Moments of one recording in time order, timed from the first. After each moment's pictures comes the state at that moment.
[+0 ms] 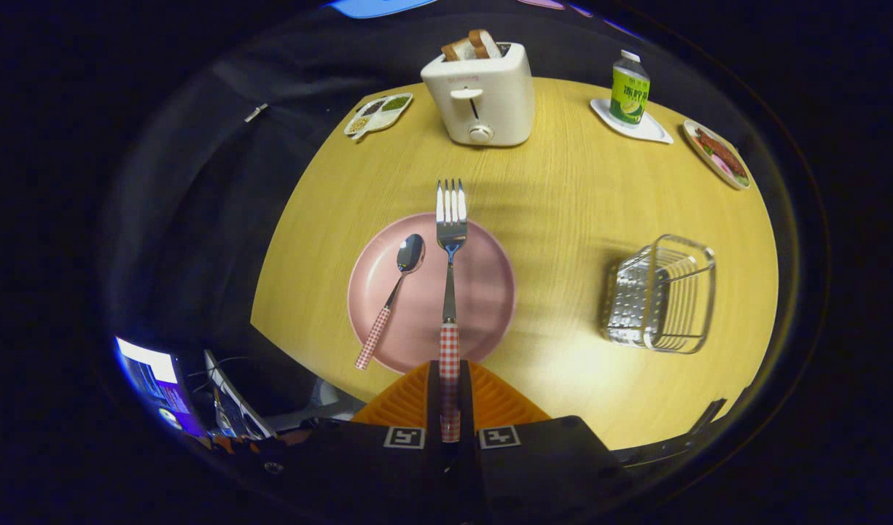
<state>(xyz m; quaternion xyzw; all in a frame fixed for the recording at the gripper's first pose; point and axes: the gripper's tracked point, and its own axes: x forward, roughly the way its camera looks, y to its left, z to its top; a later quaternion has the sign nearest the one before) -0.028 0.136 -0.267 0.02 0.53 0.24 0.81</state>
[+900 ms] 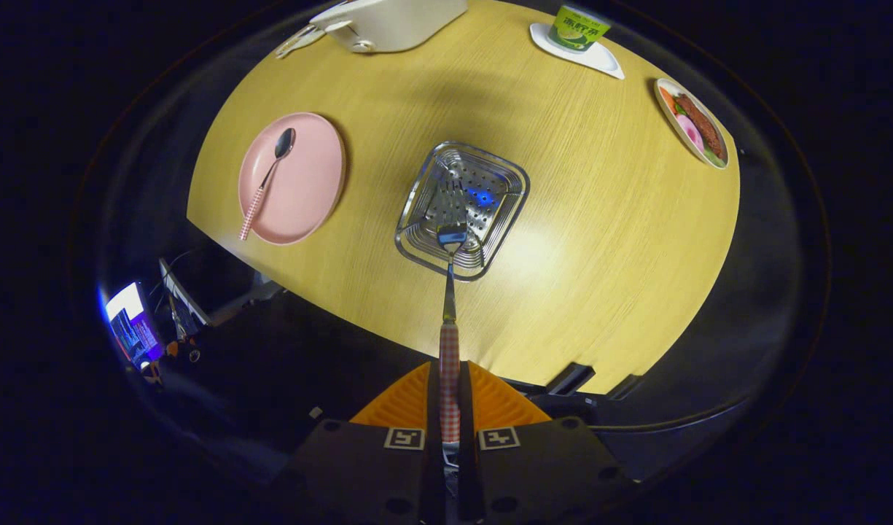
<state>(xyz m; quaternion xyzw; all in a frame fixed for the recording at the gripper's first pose) -0.028 -0.052 -0.262 -0.15 0.75 0.18 0.61</state>
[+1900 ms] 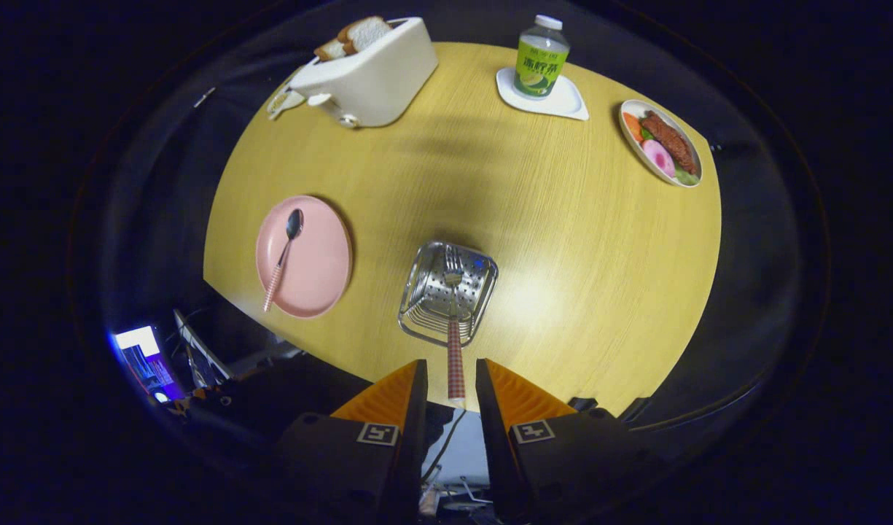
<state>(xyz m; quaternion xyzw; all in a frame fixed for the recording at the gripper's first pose) 0.032 -0.023 -0.219 -0.05 0.64 0.19 0.74</state>
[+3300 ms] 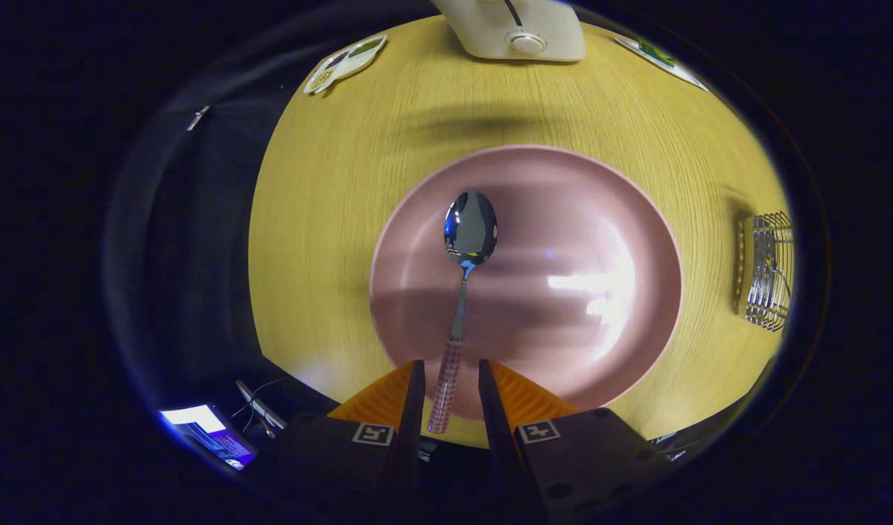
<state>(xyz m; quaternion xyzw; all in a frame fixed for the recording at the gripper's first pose) -0.022 0.289 -0.366 0.11 0.66 0.19 0.72</state>
